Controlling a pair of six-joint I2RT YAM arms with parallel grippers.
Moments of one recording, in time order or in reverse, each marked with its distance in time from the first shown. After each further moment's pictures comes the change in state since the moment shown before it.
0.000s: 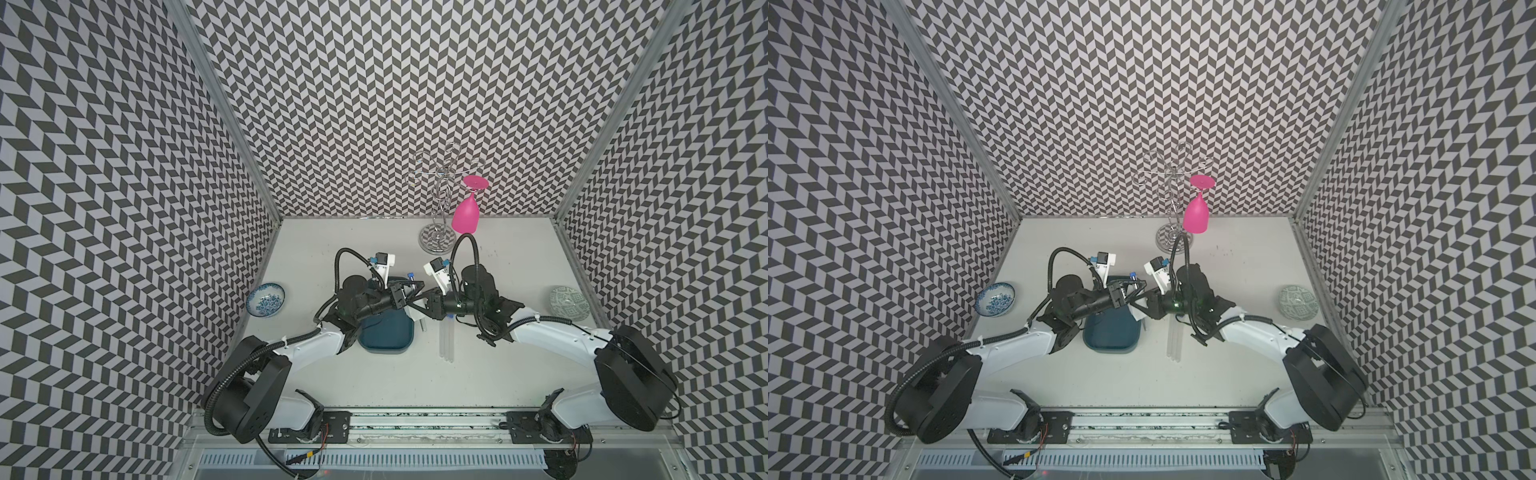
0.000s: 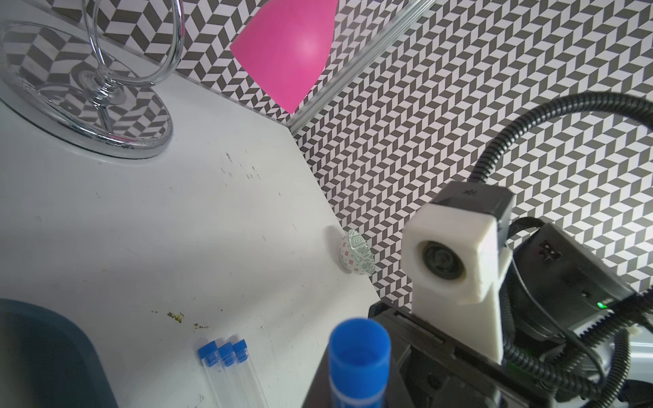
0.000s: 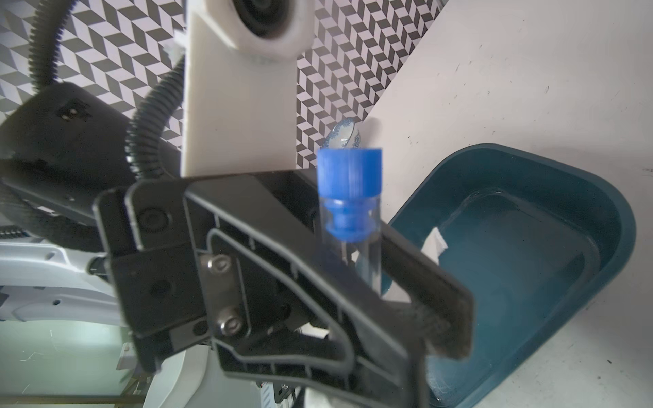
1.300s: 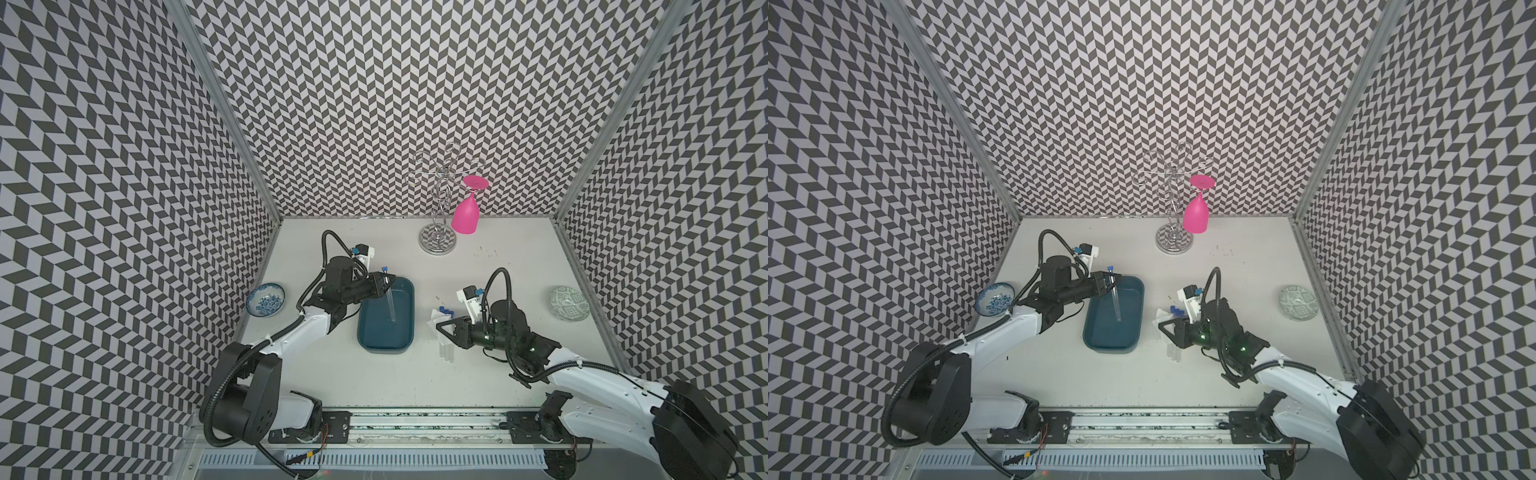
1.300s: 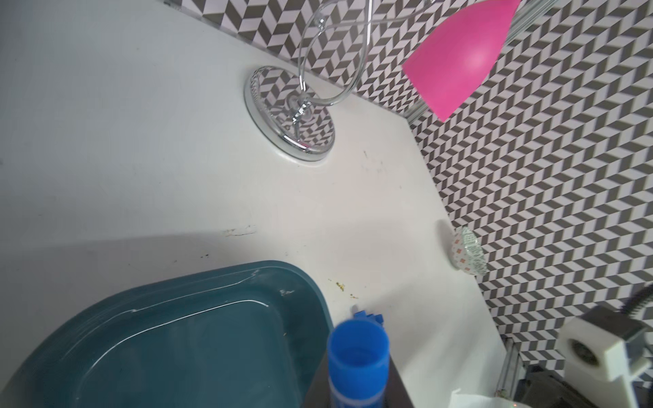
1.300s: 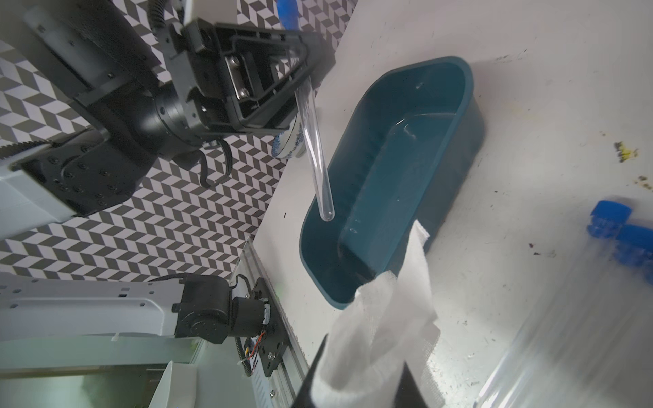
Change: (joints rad) left arm 0.222 0.021 0.174 -0.597 -0.040 0.355; right arm -0.021 -0.388 -0.343 -0.101 0.196 0.127
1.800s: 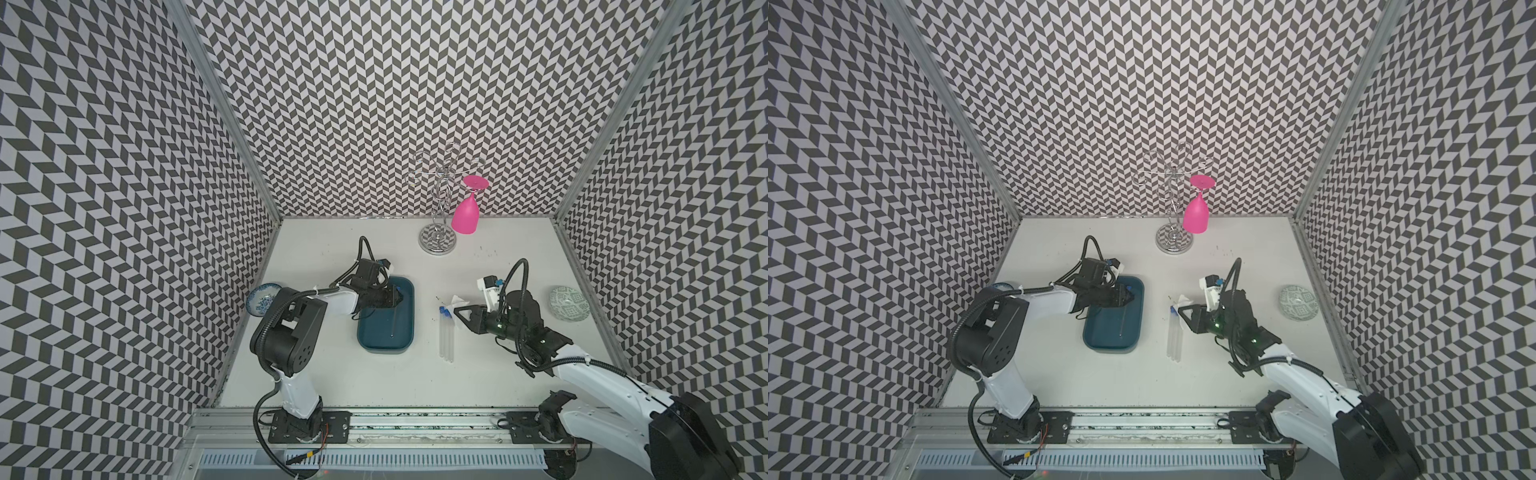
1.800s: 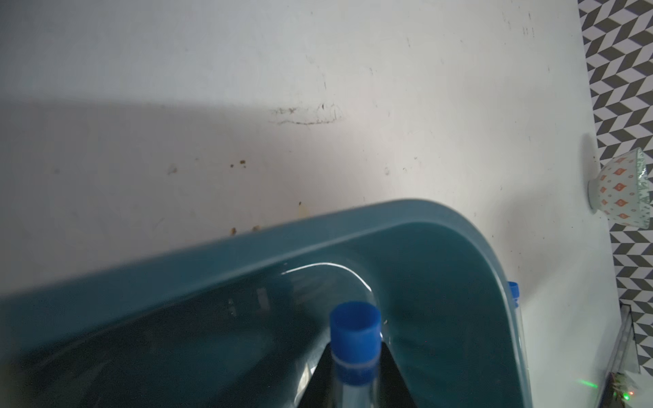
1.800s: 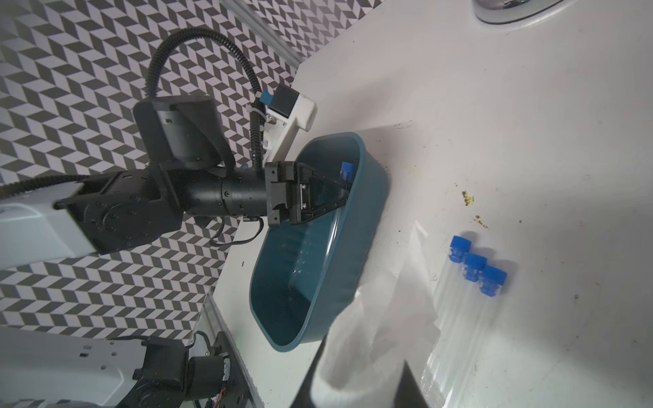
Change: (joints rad) left arm -0.082 0.394 0.174 -0.161 -0.094 0.133; right arm -0.201 -0.012 0.005 -0.073 0.022 -0.044
